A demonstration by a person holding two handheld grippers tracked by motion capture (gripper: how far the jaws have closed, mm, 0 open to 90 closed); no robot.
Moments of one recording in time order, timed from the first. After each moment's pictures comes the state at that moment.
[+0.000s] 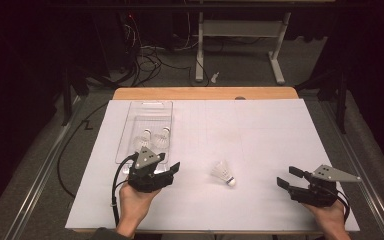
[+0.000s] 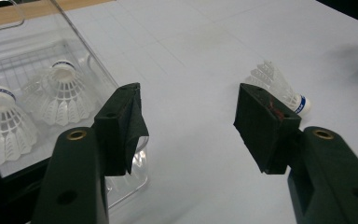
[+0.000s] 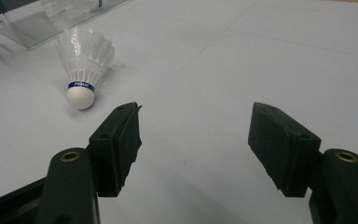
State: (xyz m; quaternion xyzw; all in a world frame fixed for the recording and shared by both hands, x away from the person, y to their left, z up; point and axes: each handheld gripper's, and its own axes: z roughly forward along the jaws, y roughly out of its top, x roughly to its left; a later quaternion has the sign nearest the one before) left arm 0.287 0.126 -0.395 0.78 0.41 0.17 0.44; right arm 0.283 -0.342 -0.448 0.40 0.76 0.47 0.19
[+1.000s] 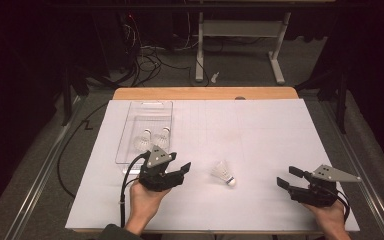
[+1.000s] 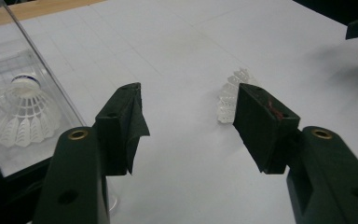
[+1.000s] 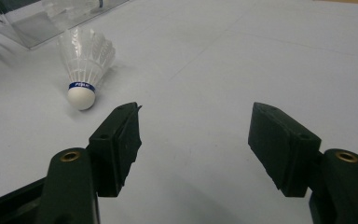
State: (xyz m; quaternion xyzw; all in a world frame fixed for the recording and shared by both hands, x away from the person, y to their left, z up) left arm 0.292 0.103 -0.394 0.79 0.39 0.16 0.44; right arm 0.283 -0.342 -0.447 0.40 0.76 0.47 0.19
